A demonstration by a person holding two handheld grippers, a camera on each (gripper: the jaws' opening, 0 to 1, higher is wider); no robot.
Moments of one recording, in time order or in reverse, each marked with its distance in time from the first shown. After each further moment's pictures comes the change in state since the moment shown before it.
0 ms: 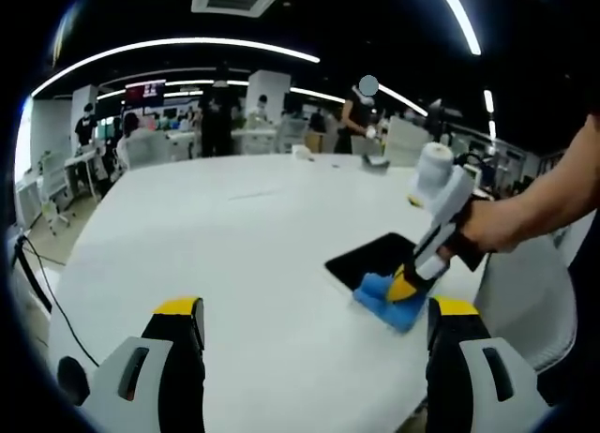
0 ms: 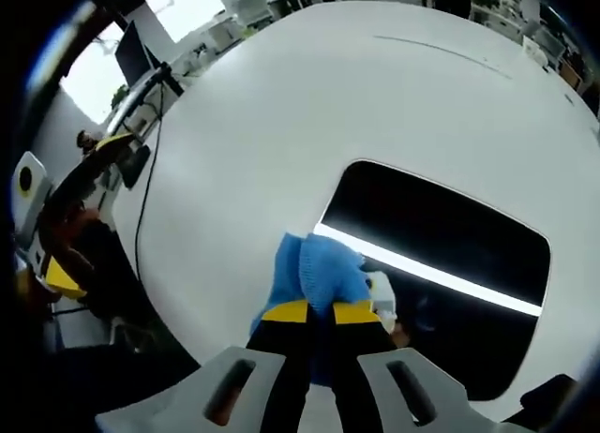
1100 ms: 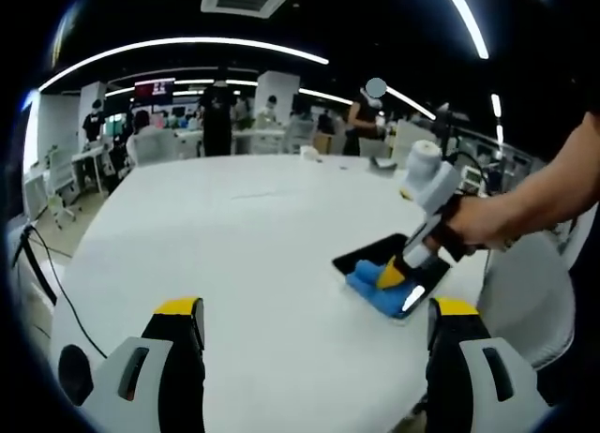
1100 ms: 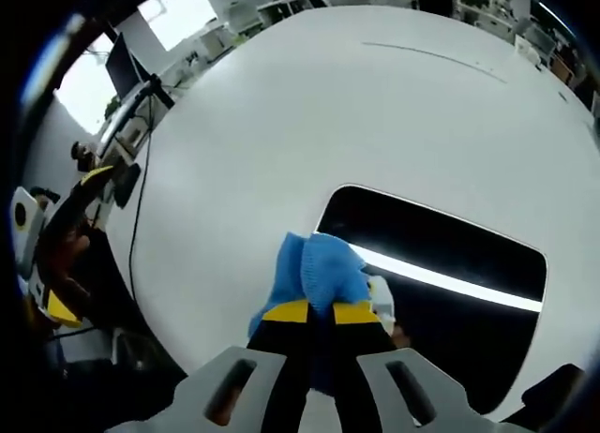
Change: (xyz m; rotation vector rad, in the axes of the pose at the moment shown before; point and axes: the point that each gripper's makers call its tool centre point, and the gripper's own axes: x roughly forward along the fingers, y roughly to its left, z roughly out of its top) left arm -0.011 0.005 -0.003 -0.023 -0.012 0.032; right arm 0.007 -0.012 0.027 0.039 -0.033 -0.019
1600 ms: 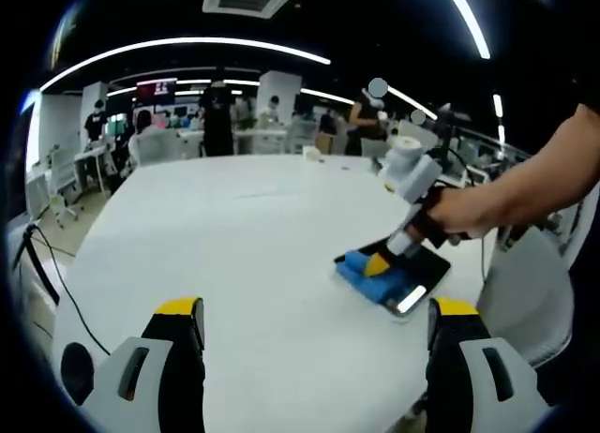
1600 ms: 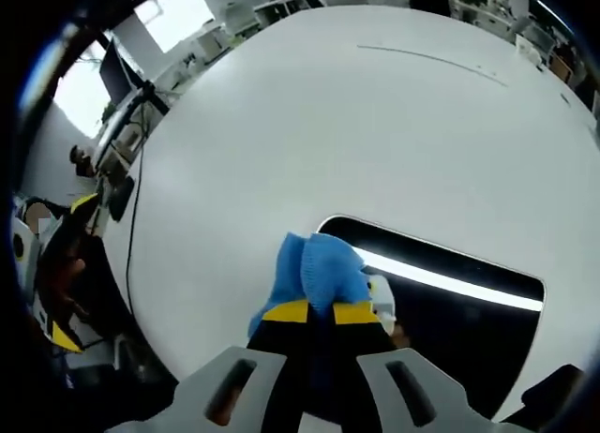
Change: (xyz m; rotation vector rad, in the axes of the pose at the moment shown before) left arm -0.004 0.002 0.000 -0.001 0.002 0.008; right arm 0.008 -0.011 0.025 0.009 0.006 0.000
